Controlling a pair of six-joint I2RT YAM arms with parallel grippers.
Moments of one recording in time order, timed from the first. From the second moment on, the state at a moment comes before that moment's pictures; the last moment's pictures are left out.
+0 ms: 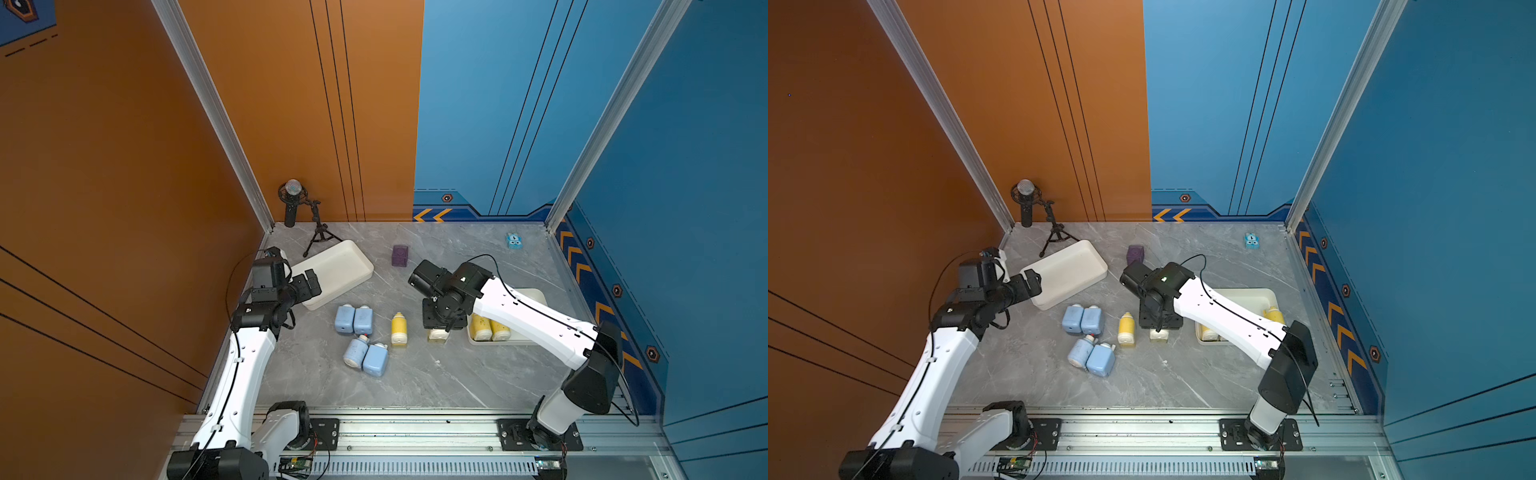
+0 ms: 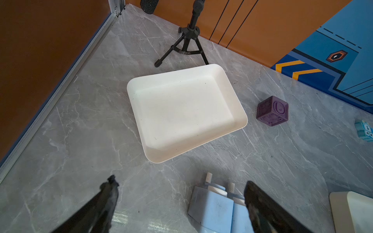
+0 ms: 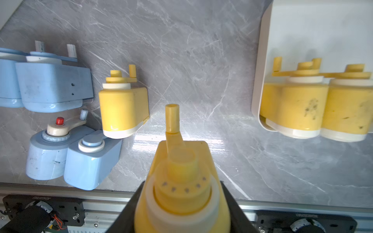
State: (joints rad) left arm 0.07 1.02 0.95 -0.61 0.03 -0.32; right arm 0.87 1.65 1.64 -1.34 0.11 0.85
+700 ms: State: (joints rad) left arm 0.05 1.03 0.95 -0.61 0.02 -0.32; right arm 0.29 1.50 1.73 -1.61 0.24 0.29
